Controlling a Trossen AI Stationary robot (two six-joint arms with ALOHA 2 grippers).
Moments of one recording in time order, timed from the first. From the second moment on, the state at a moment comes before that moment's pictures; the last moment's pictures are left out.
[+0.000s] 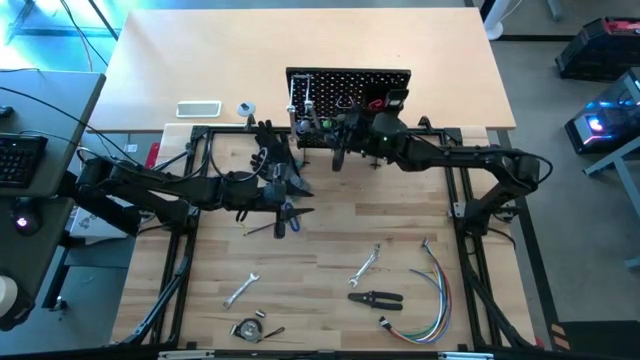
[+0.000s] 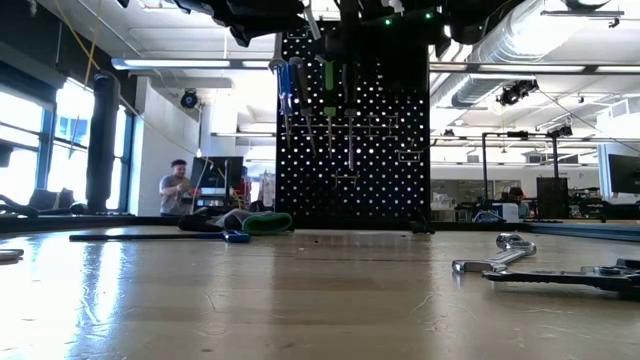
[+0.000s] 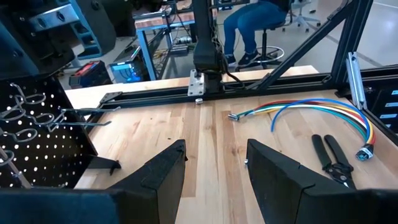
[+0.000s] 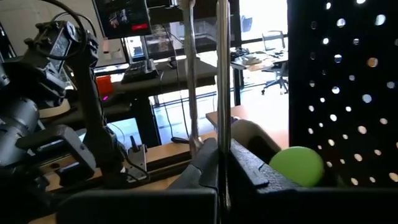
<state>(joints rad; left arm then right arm) -0.08 1.23 0.81 0.18 -0.15 0.11 -0.34 1.58 1.11 0.47 -0.05 0.12</state>
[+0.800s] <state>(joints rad) -0.10 1.23 0.81 0.10 -0.15 0.08 -0.33 1.58 1.11 0.36 -0.04 0.13</state>
